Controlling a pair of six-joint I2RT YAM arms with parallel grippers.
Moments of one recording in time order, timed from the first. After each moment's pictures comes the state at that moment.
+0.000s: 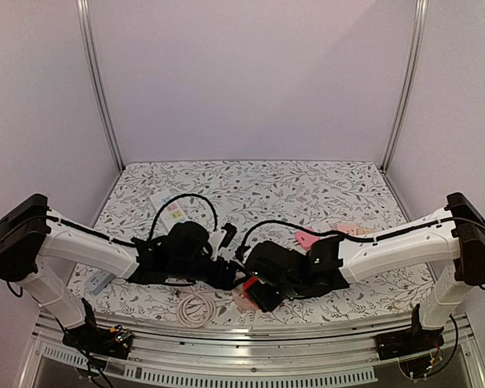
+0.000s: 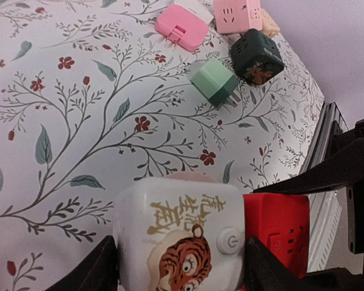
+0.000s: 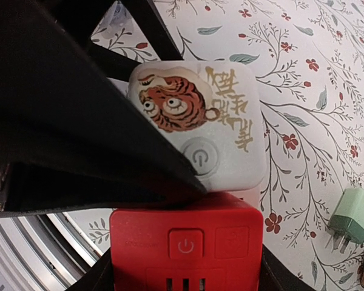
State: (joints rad) left arm -1.04 1.57 0.67 0.25 0.10 -0.58; right arm 1.31 1.72 1.11 -0.42 0.28 0.38
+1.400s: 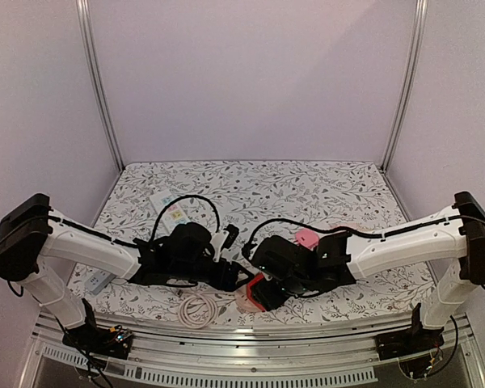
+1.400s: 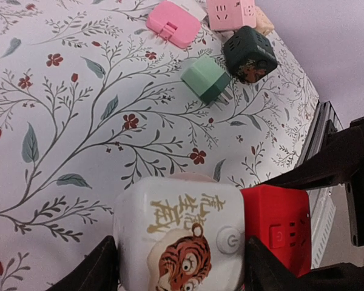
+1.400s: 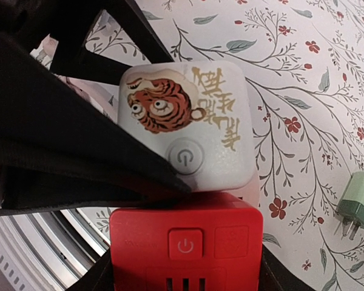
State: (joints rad) left arm -1.06 1.58 0.68 0.24 0.11 -0.60; right arm 1.28 1.68 1.09 -0.43 0.21 0.43
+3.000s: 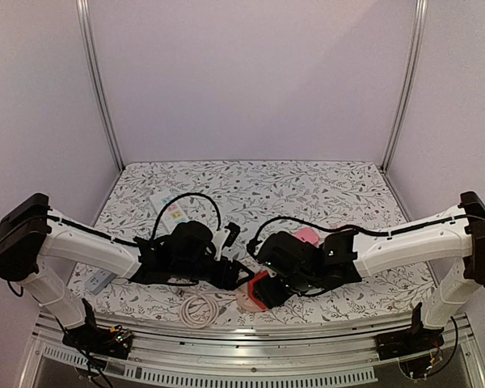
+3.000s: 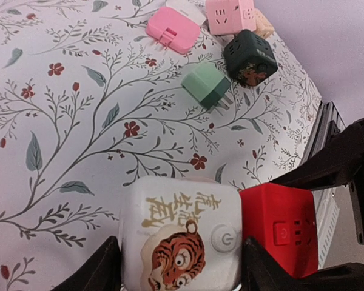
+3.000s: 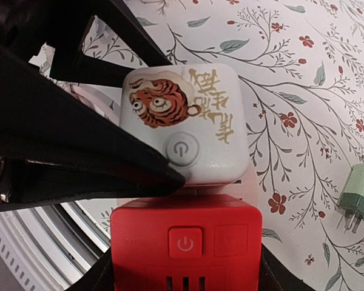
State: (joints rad) left arm -1.06 1.58 0.69 0.22 0.09 -0.58; right arm 1.26 1.64 1.06 -0.42 0.20 0.47
